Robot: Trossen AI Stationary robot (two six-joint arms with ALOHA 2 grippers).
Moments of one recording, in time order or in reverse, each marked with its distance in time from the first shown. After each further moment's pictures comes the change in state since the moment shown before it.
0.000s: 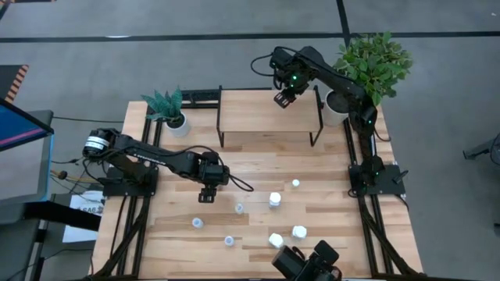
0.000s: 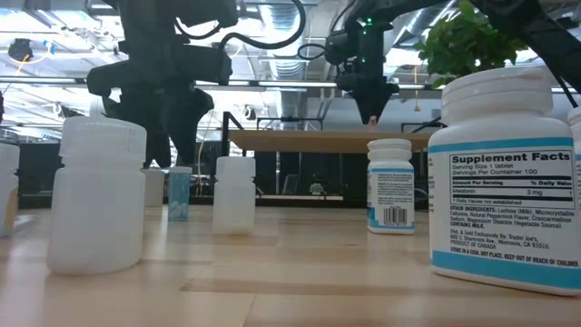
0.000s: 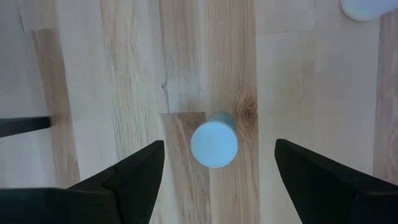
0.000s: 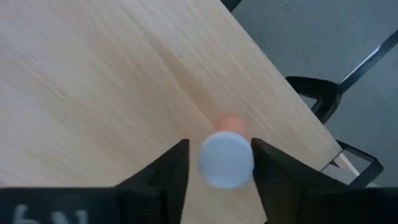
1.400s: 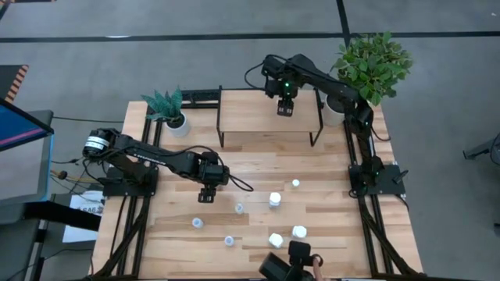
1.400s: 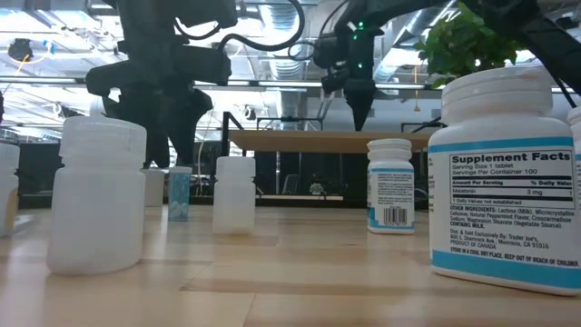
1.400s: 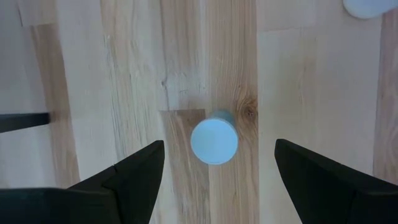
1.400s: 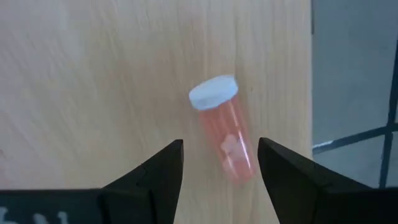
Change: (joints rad) left arm 0.000 0.000 0.000 -0.008 0.000 -0.011; right arm 0.061 0.041 -0.042 0.079 0.000 -0.533
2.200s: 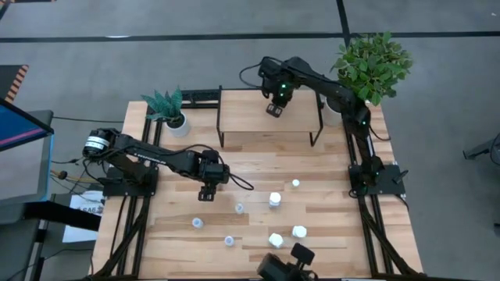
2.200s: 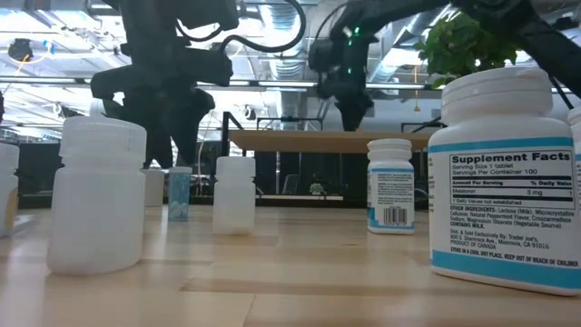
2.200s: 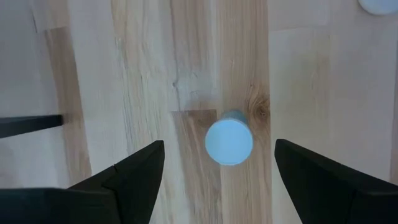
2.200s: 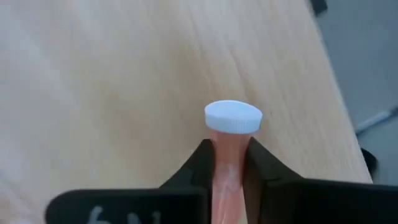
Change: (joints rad) left arm 0.012 0.000 0.000 0.001 -0.021 0.036; right arm 0.008 -0.012 -0.003 0.084 -0.093 0.358
